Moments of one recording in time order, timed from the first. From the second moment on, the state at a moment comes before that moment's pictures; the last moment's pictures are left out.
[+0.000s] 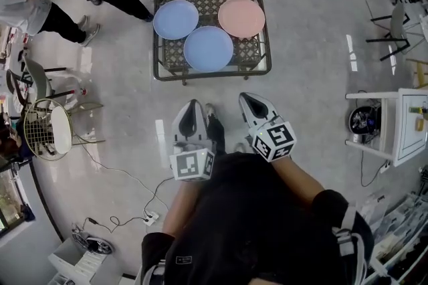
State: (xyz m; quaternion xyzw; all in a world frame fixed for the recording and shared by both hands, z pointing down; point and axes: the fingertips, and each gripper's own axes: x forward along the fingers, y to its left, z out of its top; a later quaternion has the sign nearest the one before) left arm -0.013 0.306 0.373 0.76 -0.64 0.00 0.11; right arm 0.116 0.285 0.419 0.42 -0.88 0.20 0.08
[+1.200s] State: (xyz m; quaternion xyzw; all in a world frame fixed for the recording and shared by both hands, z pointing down) left arm -0.101 0.113 0.508 0.75 -0.62 0.09 0.22; right arm 0.063 0.084 0.530 0.45 -0.83 0.26 0.19
